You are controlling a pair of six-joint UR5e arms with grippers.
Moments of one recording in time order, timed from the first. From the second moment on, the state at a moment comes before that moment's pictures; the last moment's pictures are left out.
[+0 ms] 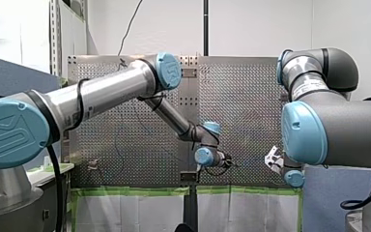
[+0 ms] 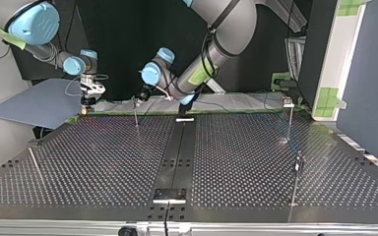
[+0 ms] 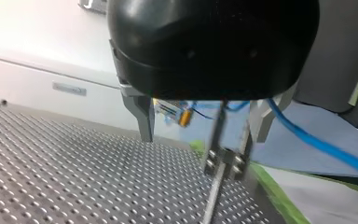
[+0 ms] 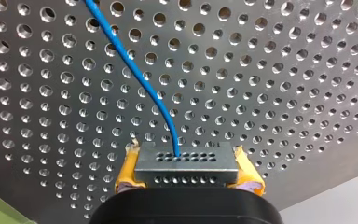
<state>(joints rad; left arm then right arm) -0.72 -2.72 -1.04 -2.76 -1.66 -1.65 1.60 -0.48 1.53 -1.08 1.40 2.10</state>
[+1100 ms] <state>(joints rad) -0.80 -2.66 -1.20 -2.68 -1.72 -1.75 1.61 -0.48 1.53 -1.09 1.40 2.11</state>
